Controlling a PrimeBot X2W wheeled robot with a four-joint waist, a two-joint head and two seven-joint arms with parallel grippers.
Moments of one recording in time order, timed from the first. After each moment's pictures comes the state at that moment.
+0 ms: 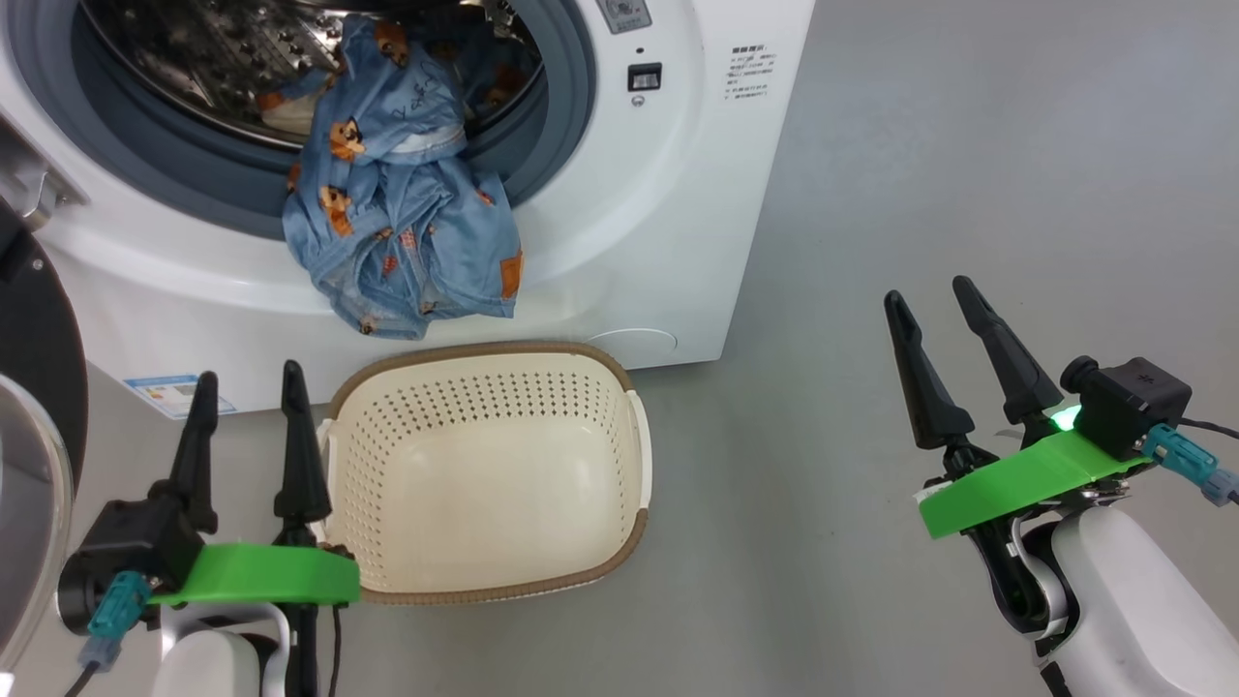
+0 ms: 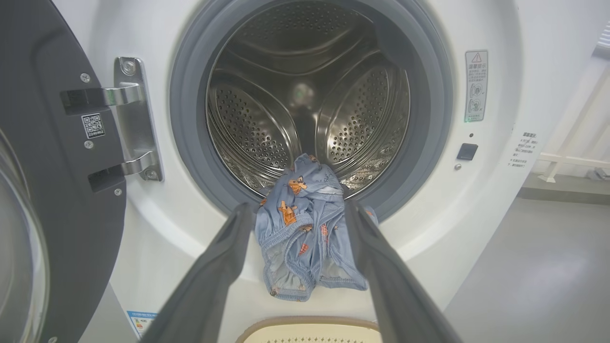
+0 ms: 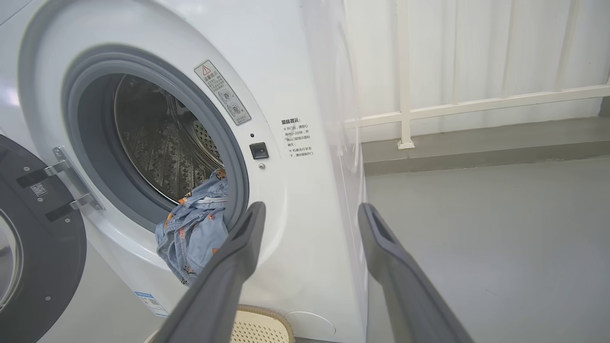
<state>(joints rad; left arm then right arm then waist) -0.28 0.04 0.02 0.27 -0.24 -0.07 -0.26 -0.35 -0.20 0.25 0.28 0.50 0.13 -0.25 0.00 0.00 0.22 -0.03</state>
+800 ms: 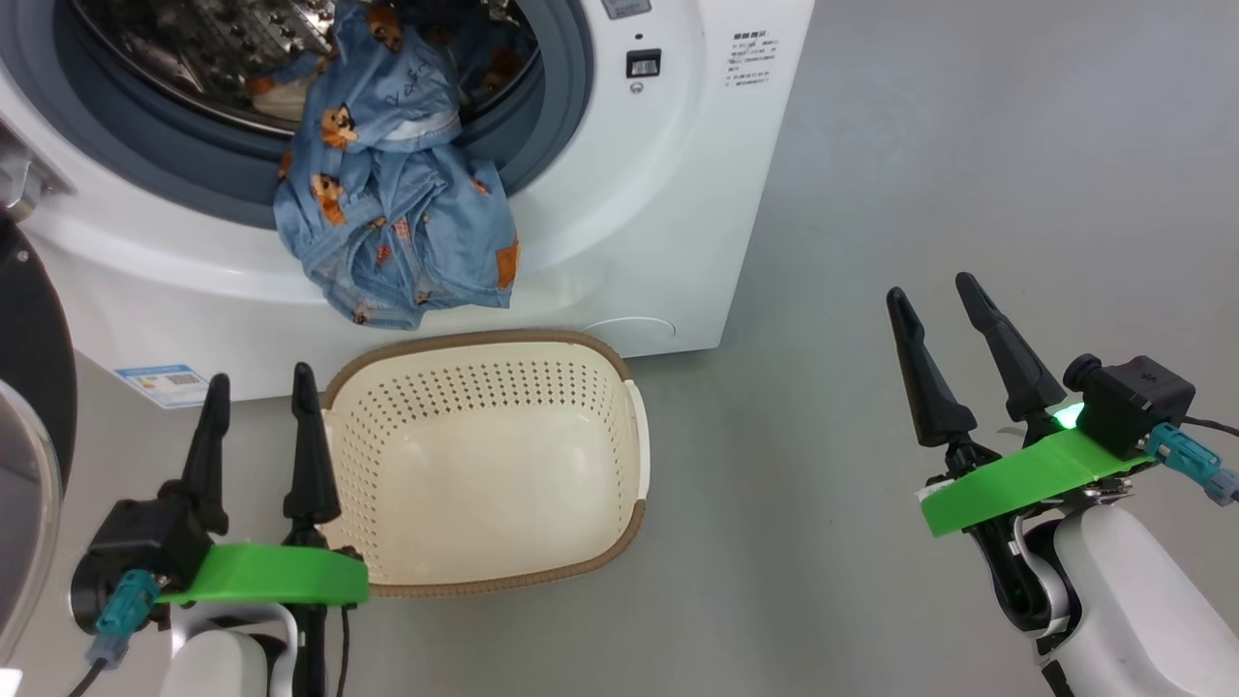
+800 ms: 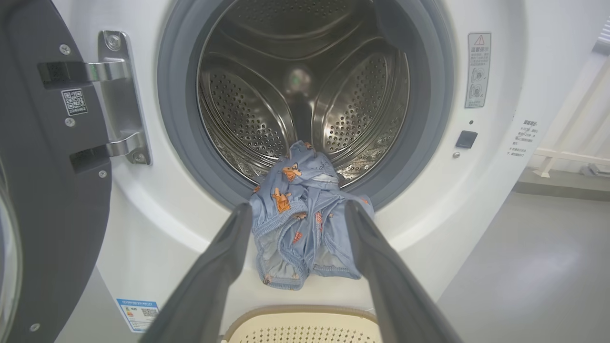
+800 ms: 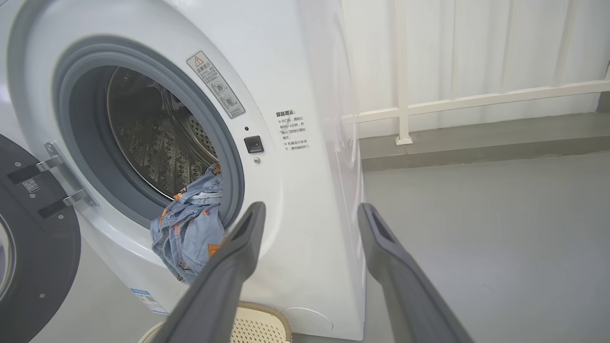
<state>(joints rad) -0.28 0.04 0.00 0.28 -0.25 -0.06 -0.26 -0.35 -0.20 0.25 0.27 0.49 0.13 -0.25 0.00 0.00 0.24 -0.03</state>
